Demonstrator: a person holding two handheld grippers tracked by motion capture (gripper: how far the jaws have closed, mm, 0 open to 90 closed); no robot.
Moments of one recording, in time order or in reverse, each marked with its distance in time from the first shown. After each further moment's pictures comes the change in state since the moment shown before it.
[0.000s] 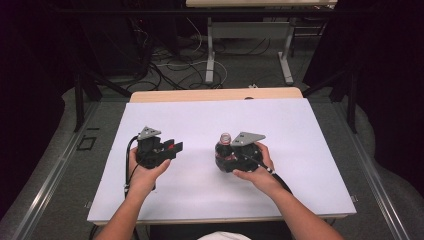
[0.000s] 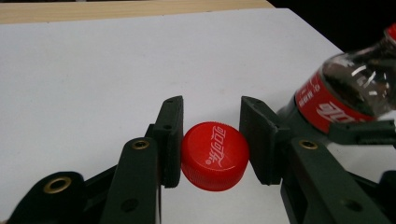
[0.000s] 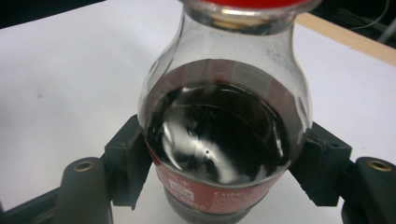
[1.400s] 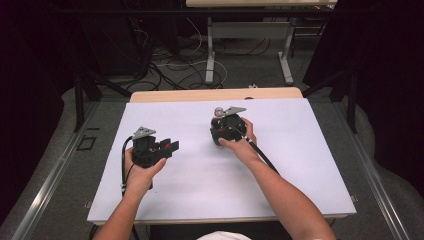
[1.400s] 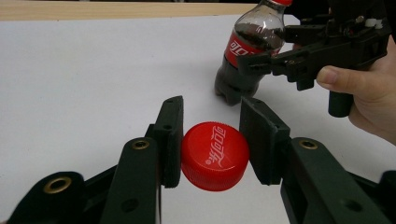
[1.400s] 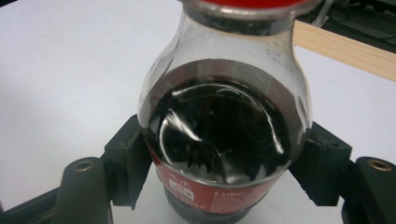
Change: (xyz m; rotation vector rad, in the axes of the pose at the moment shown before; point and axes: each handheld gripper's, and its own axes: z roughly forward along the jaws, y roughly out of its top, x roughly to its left) left arm 0.012 -0.002 -0.001 -0.014 0.002 -0.039; right arm -0.053 0.030 0.093 0.055 -0.178 0.143
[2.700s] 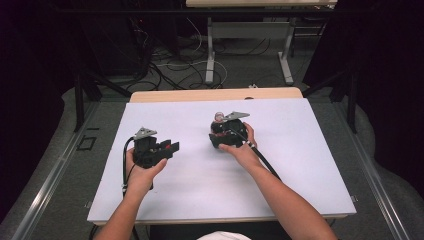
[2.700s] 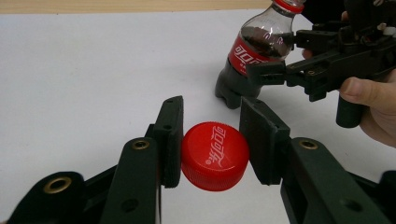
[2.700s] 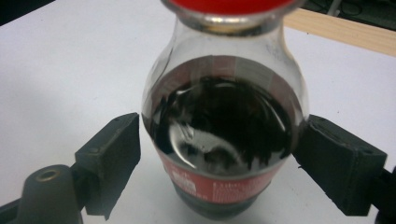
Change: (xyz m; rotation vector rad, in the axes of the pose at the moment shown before) left arm 0.000 -0.003 0.005 0.017 0.006 -0.005; right arm 0.005 -0.014 -0.009 -0.016 0.043 0.066
